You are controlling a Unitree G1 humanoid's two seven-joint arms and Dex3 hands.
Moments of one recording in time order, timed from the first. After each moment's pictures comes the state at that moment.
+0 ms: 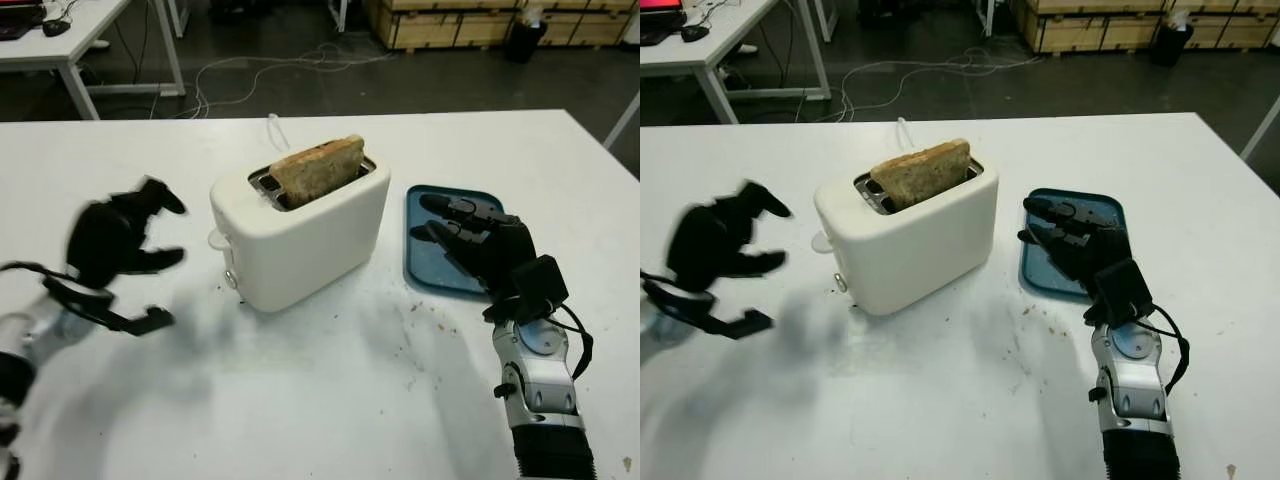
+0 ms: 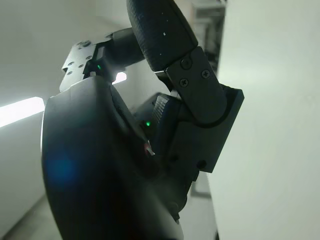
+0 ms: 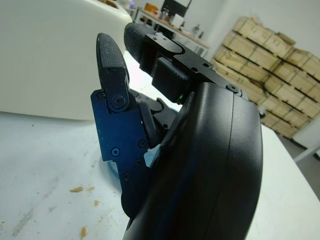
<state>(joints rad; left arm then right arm) -0.41 0.88 -0.21 0.64 0.51 -0.70 0.45 -0.14 -0.18 -0.14 0.09 0.10 -0.10 0.19</state>
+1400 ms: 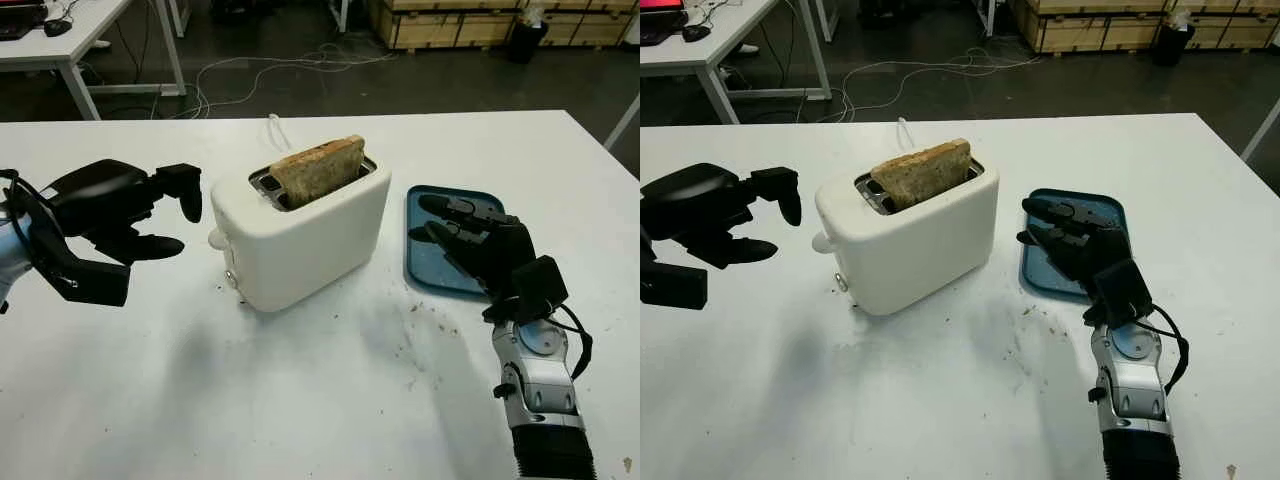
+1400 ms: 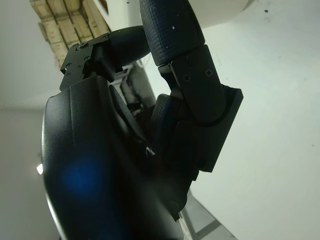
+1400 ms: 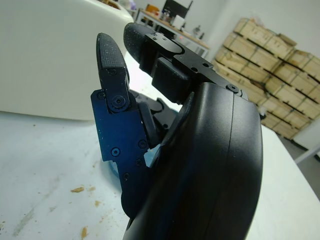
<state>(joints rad) -0.38 0.94 -0.07 0.14 0.24 -0.51 -0.56 -0.14 -0.18 -0.14 0.09 0.10 -0.10 0.19</state>
